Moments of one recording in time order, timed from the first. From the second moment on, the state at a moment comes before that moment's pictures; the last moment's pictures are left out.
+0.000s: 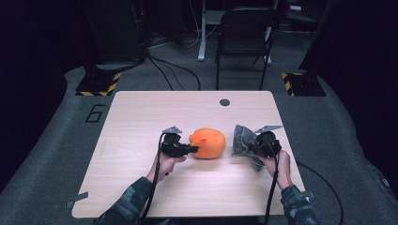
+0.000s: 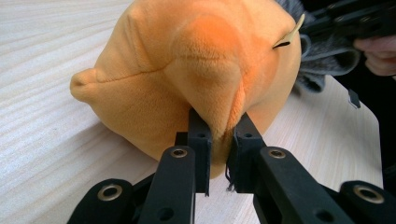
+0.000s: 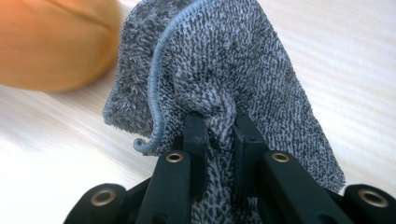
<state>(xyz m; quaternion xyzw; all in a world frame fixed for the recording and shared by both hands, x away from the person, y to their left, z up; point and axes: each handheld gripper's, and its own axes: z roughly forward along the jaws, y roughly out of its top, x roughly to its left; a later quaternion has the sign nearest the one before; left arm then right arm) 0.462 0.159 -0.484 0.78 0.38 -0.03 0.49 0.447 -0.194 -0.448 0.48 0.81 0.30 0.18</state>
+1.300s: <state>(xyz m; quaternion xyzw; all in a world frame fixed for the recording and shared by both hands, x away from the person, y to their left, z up) 0.437 0.145 -0.492 0.81 0.30 0.15 0.47 0.460 -0.103 -0.423 0.39 0.84 0.33 0.17</state>
